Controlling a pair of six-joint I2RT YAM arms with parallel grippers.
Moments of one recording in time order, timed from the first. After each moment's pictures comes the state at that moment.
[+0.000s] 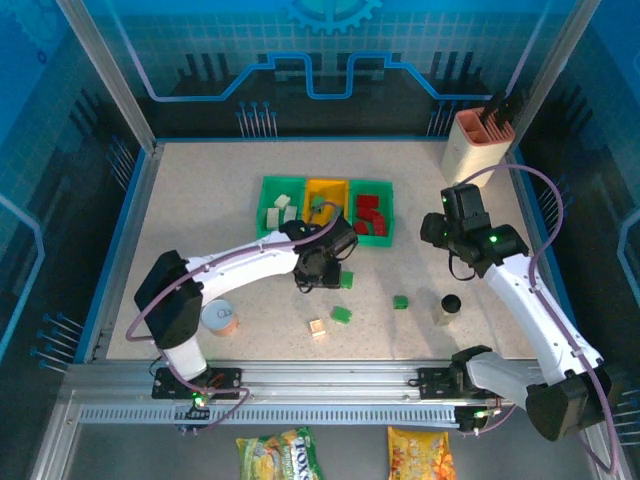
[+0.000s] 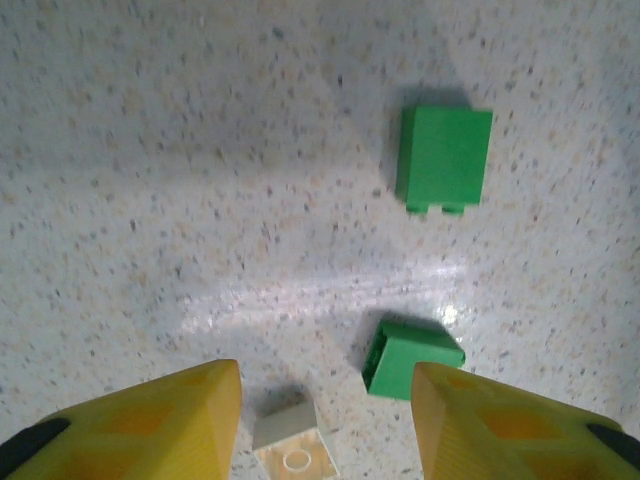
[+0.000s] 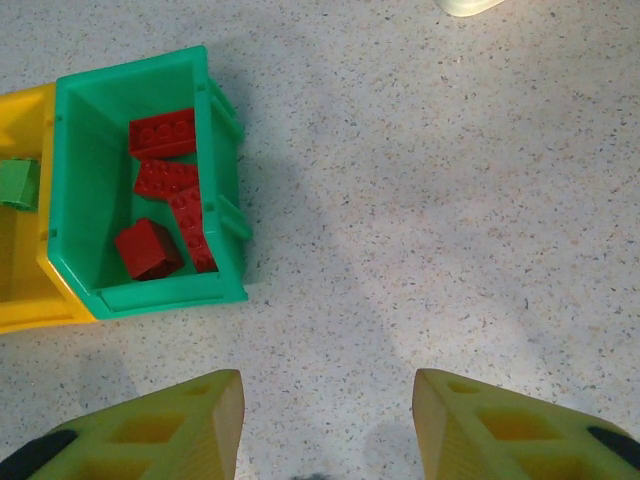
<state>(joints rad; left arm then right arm) -0.89 1.72 1.33 -0.97 -0.05 -0.88 0.29 1.08 1.07 -0.87 0.21 0.50</state>
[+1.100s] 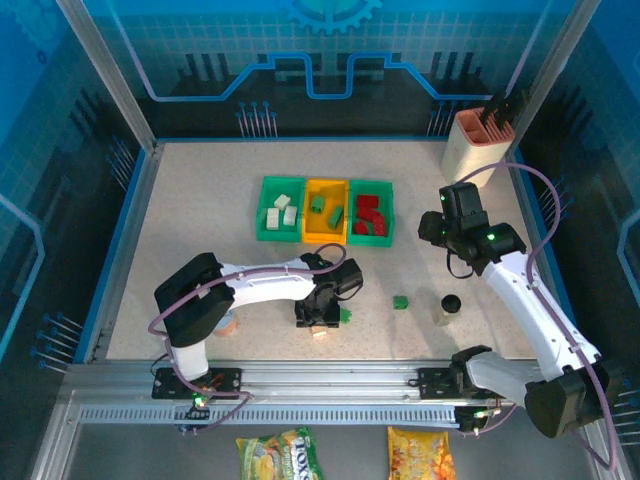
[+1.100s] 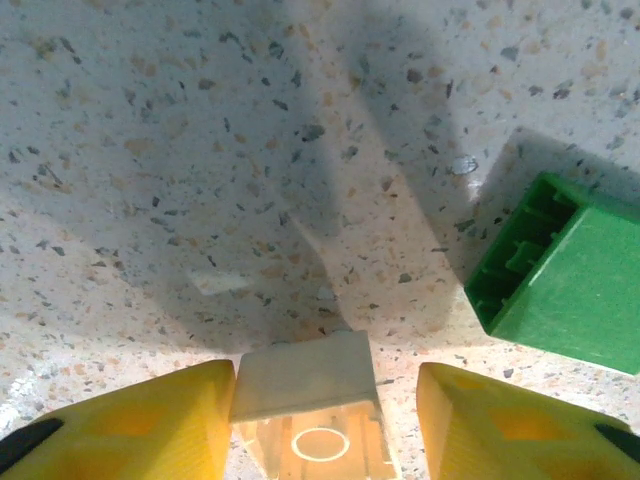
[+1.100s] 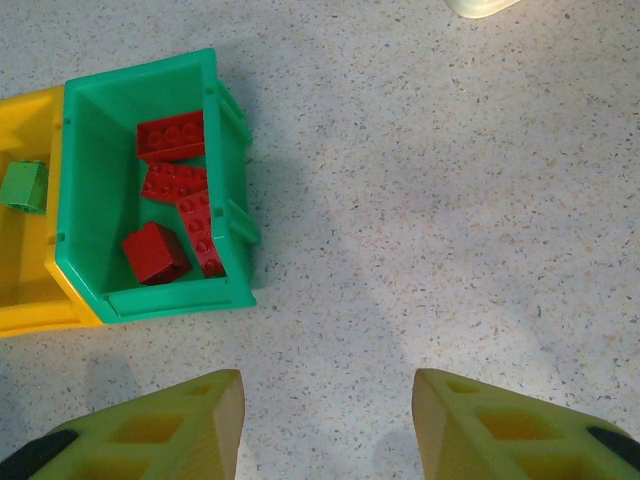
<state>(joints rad) -1.00 1.82 1.16 -0.92 0.08 -1.05 0.29 1.10 1.07 -0.85 0.20 0.50</state>
